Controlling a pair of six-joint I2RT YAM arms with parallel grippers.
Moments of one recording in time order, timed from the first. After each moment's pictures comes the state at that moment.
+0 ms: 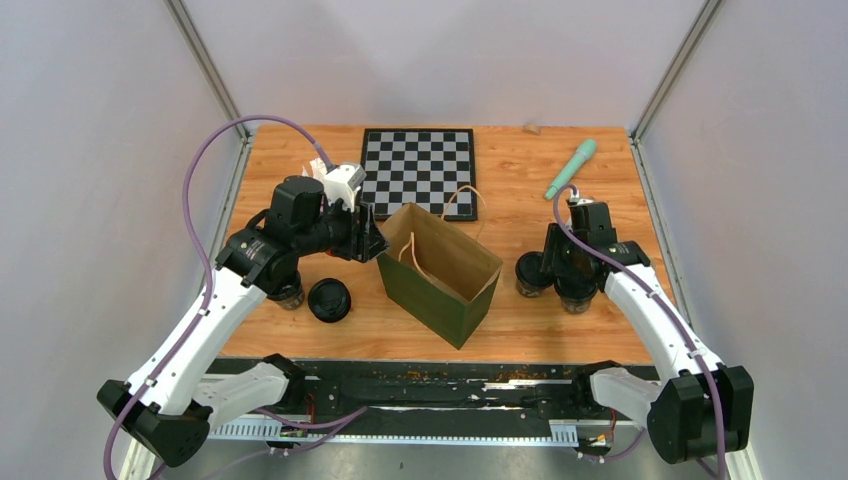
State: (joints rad) left arm -0.52 1.02 1.18 -0.74 0.27 -0.30; right arm 0.19 1.10 0.84 -0.67 -0.02 0.33
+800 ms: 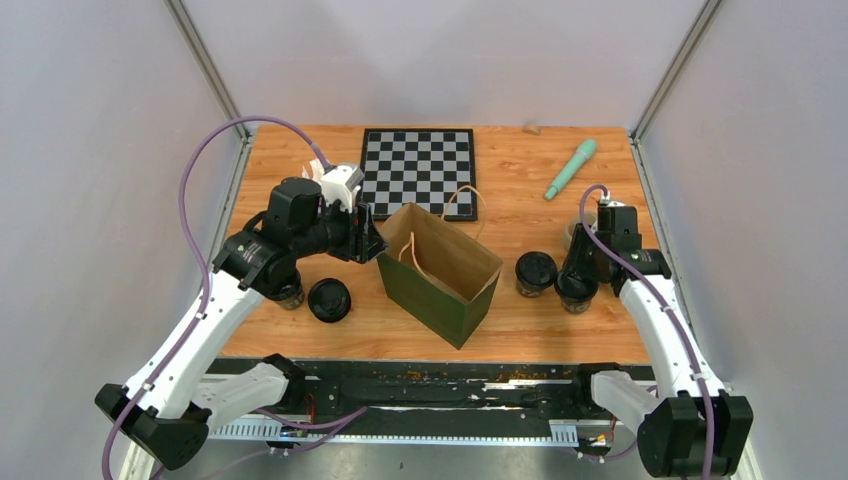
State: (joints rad) left arm -0.52 1.01 1.18 -0.75 0.26 -0.30; right arm 0.04 1.02 0.84 -0.74 0.03 0.29
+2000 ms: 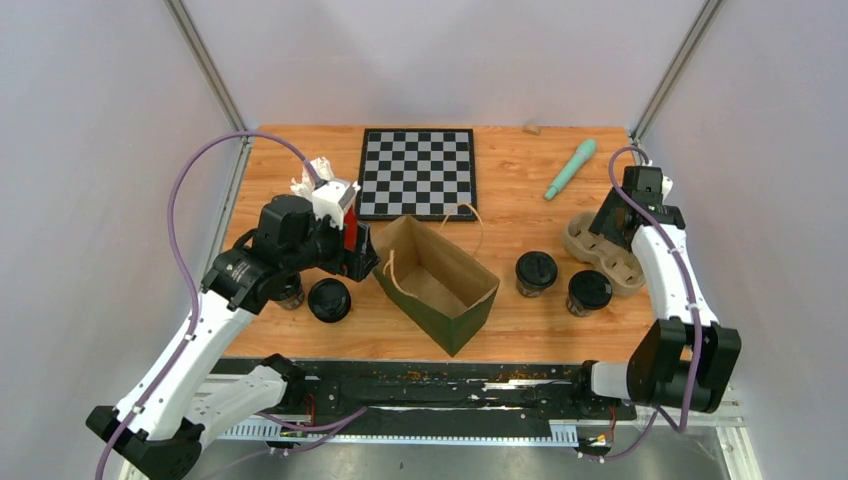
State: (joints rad) left arm -0.52 0.92 1.12 -0.79 0.15 -0.20; right arm -0.12 1.28 1.10 -0.72 0.23 0.34
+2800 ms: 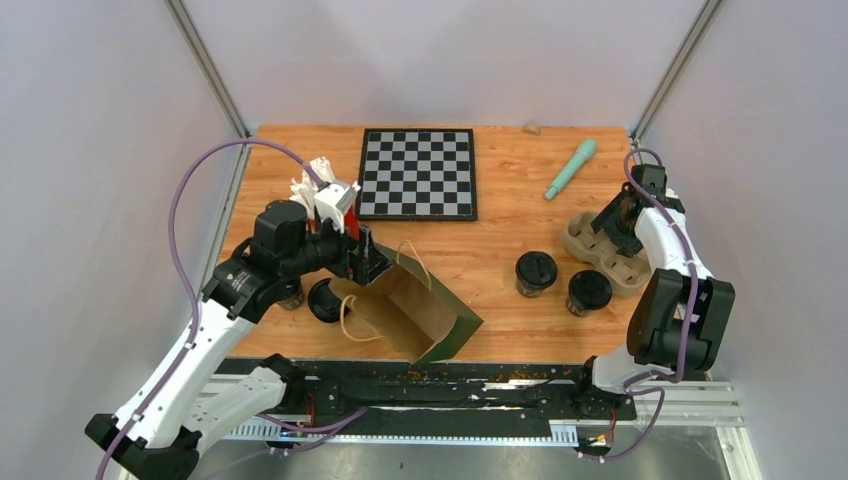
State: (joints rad) left arm -0.52 0.84 1.02 -0.65 0.33 -0.26; right arm -0.24 1.53 1.13 -0.66 0.13 0.54
